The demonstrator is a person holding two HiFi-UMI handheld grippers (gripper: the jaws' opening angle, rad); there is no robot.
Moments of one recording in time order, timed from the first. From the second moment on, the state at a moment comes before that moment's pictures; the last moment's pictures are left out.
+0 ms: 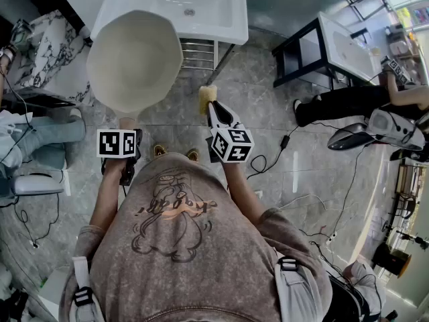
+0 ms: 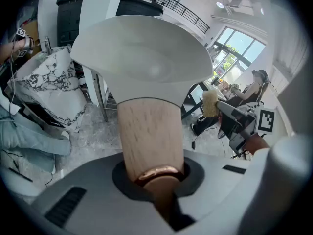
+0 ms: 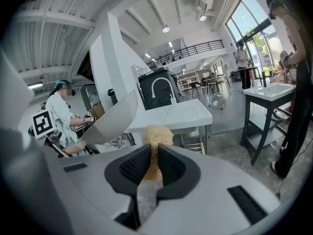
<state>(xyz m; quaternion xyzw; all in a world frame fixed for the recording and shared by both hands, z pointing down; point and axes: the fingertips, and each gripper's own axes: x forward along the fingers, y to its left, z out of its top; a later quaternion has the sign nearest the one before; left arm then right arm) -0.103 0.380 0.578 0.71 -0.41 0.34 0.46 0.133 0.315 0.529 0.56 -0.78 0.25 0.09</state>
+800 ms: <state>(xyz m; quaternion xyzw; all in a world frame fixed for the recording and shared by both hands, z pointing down) -0.153 0.349 0.589 0.73 -0.37 0.37 0.44 0.085 0.302 0.517 0.57 -0.79 0.23 0.05</state>
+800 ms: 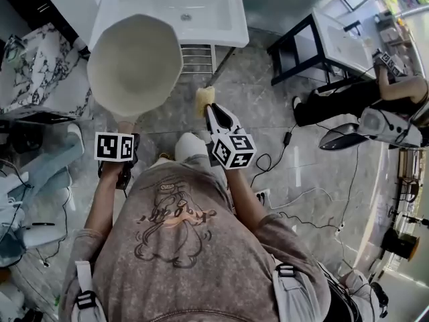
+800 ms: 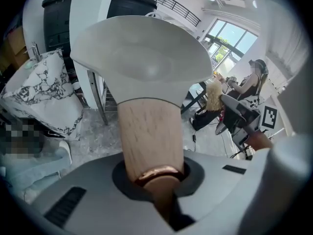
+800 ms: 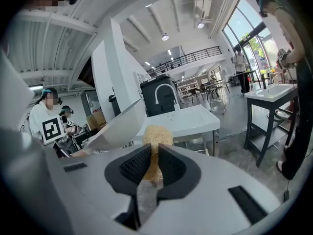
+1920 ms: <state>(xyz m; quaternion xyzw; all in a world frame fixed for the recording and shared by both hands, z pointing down) -0.123 0.176 0.599 0.74 -0.34 0.42 0.41 0.122 0.116 0.508 0.56 -0.80 0.22 0.03</state>
